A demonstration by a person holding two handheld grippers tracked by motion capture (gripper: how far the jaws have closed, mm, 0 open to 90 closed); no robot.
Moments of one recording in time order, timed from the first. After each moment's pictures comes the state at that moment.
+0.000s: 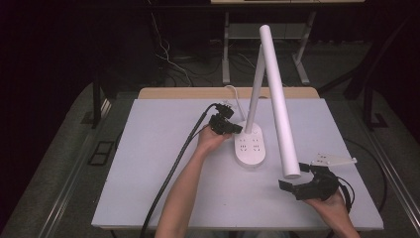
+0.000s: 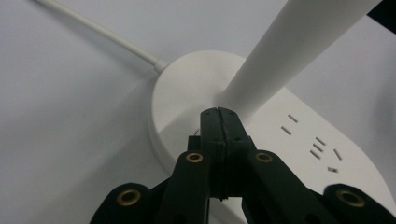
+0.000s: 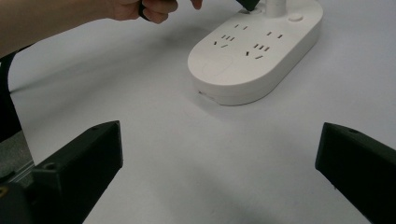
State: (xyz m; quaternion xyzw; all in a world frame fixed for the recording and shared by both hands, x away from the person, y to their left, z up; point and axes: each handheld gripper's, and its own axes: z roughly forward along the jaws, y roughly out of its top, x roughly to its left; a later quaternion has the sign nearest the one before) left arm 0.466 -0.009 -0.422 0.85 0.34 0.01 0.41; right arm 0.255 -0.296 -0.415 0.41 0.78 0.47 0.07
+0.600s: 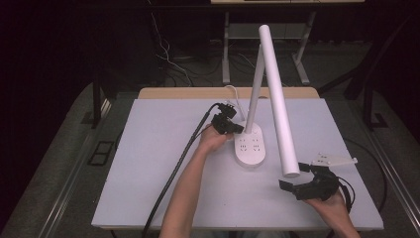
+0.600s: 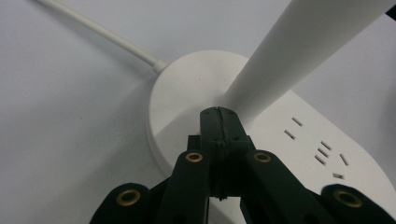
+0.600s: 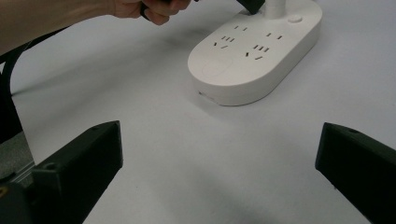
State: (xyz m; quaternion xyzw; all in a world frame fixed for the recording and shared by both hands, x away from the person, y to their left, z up) left arm 0.469 -0.014 -0.423 0.85 0.35 0.00 0.40; right arm 0.255 -0.296 -0.415 0.41 0.78 0.48 0.07
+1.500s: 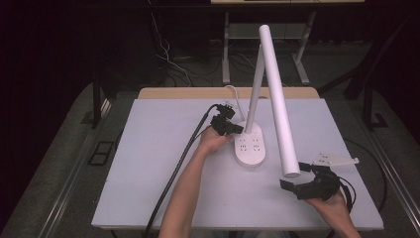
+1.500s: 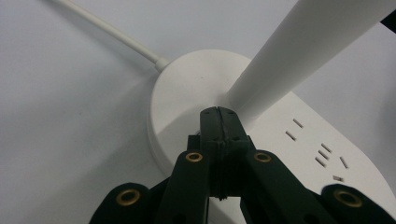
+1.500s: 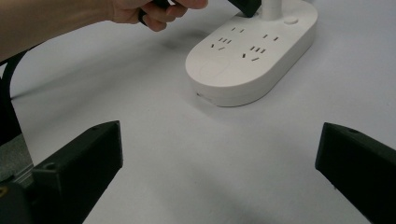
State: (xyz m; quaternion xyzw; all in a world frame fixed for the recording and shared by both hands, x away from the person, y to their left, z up) left arm 0.467 -0.012 -0.425 0.84 0.36 0.00 0.40; right arm 0.255 -0.299 -0.415 0.41 0.77 0.48 0.07
